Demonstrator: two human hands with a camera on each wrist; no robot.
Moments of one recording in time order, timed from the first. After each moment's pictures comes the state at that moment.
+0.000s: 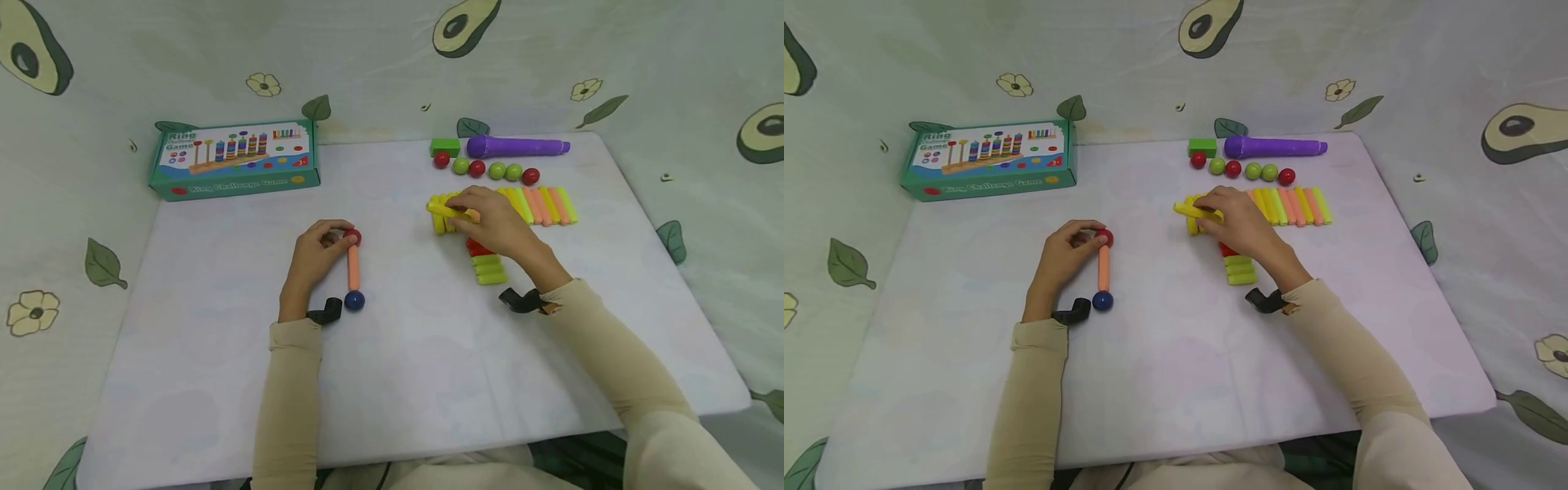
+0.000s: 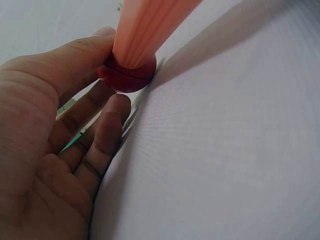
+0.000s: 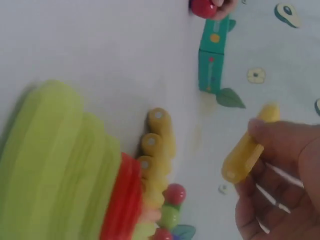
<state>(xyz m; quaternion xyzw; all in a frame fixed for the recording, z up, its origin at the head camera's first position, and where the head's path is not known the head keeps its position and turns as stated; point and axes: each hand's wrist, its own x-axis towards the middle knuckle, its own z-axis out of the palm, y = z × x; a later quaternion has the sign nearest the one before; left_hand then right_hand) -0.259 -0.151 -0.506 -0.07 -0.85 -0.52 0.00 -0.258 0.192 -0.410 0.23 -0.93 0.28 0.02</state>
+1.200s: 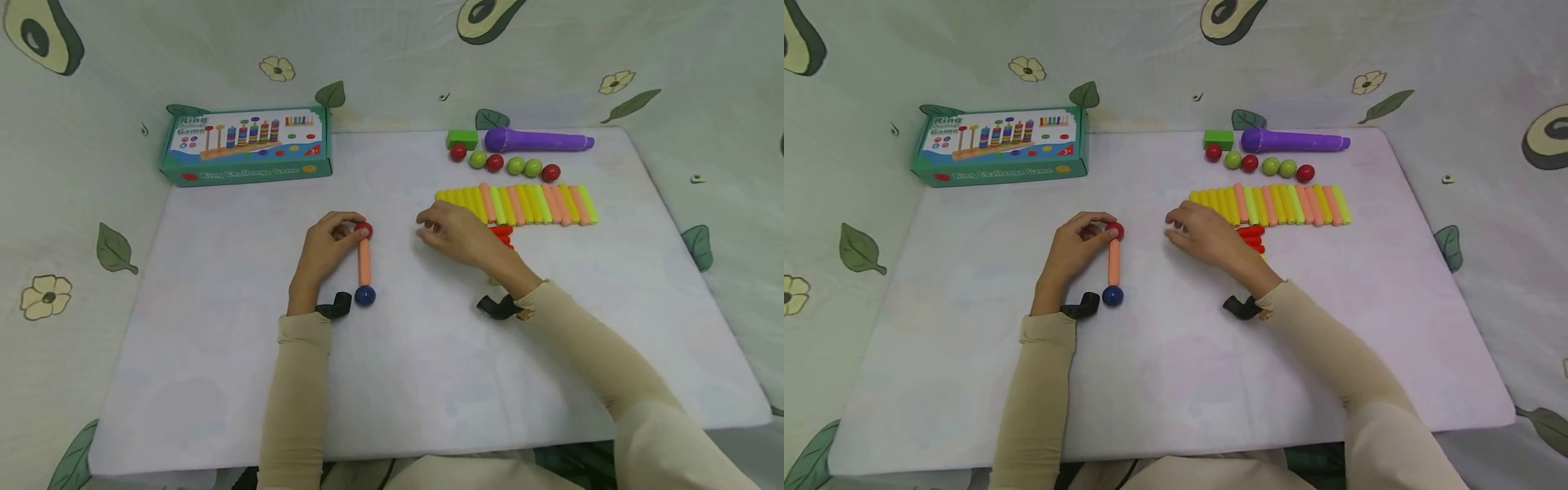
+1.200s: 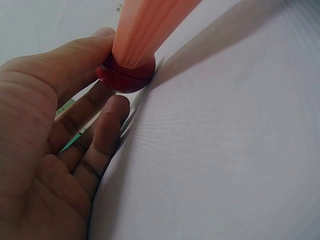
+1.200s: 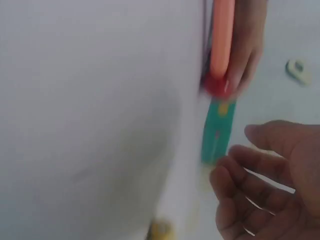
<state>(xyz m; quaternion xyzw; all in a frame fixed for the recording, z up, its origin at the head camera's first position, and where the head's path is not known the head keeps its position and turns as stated) -0.263 -0.152 -0.507 -0.08 -0.84 -0.53 0.01 -0.267 0.127 -0.436 0.28 -0.92 0.25 -0.05</state>
